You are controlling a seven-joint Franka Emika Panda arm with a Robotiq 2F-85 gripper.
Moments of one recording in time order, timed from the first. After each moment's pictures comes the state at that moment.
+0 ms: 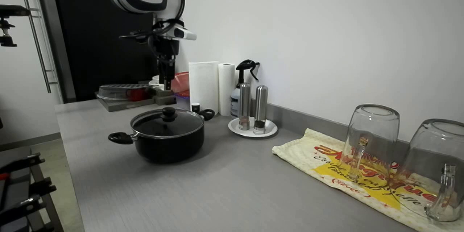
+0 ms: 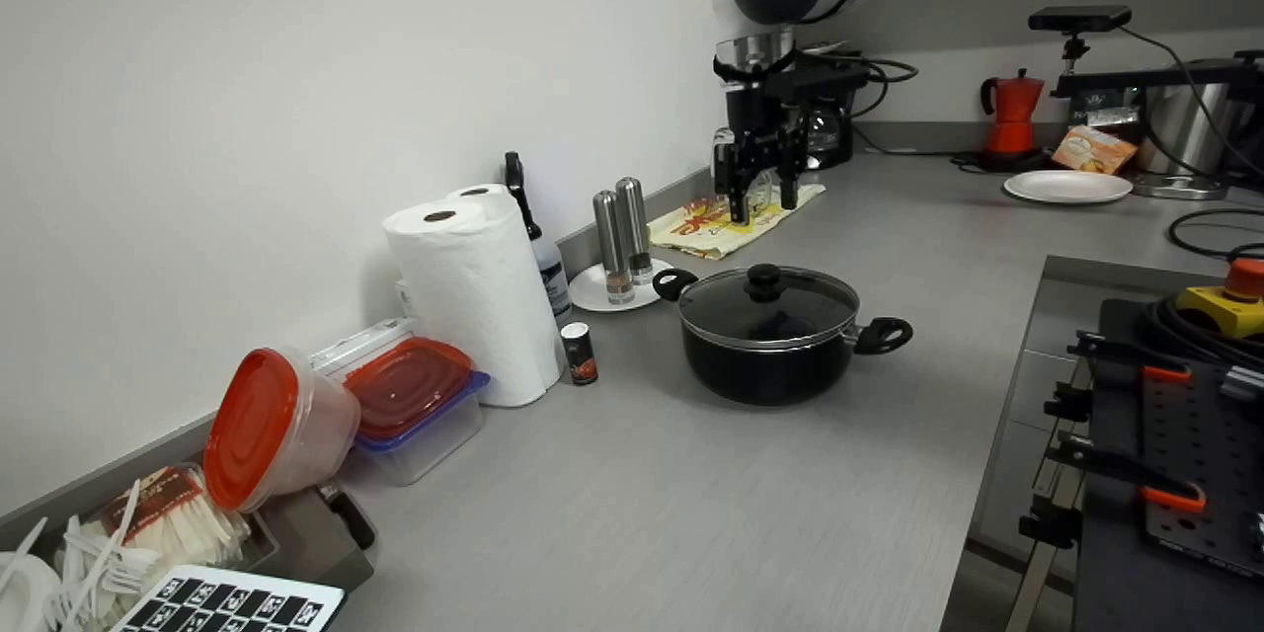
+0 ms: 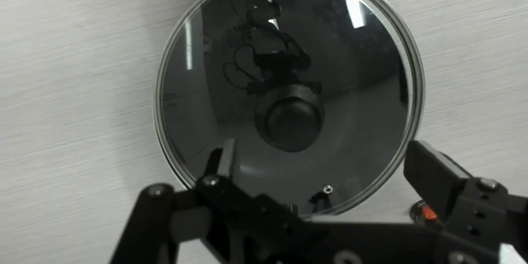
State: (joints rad) arm 0.01 0.21 -0.01 -2.07 0.07 2.20 0.21
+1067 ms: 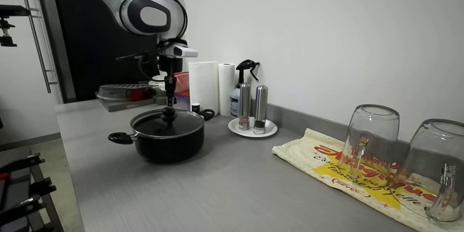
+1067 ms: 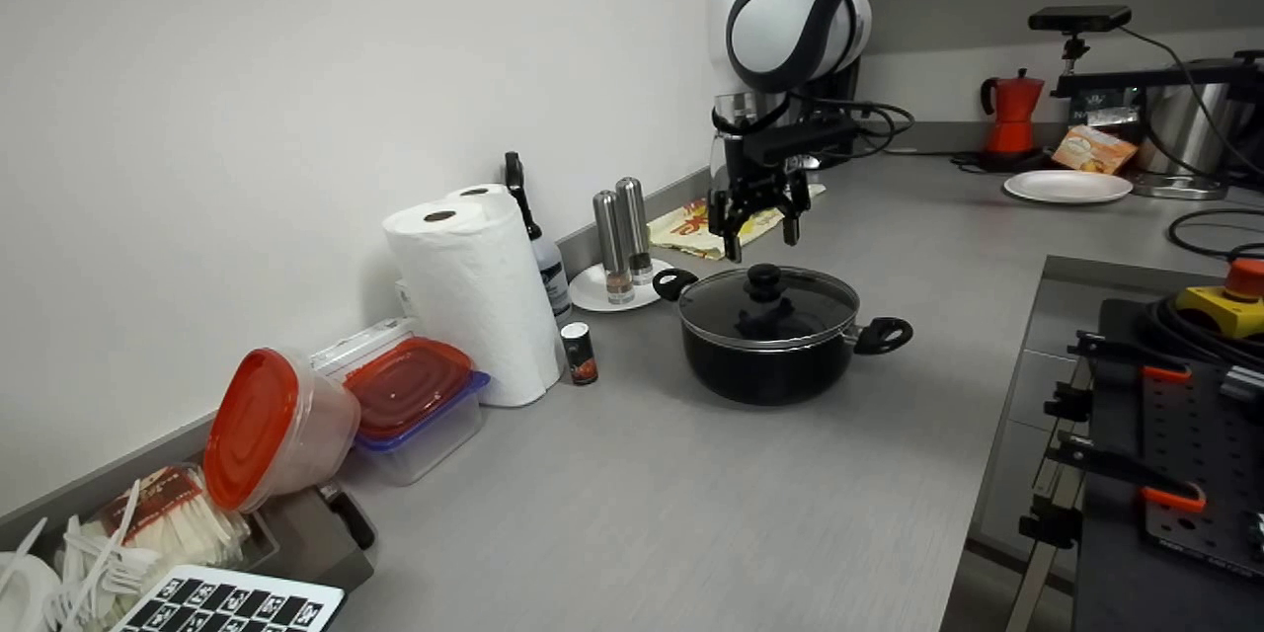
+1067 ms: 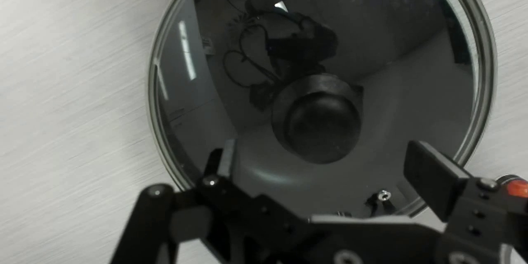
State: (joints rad) arm 0.03 0.32 -0.02 -2.08 0.02 2.34 0.46
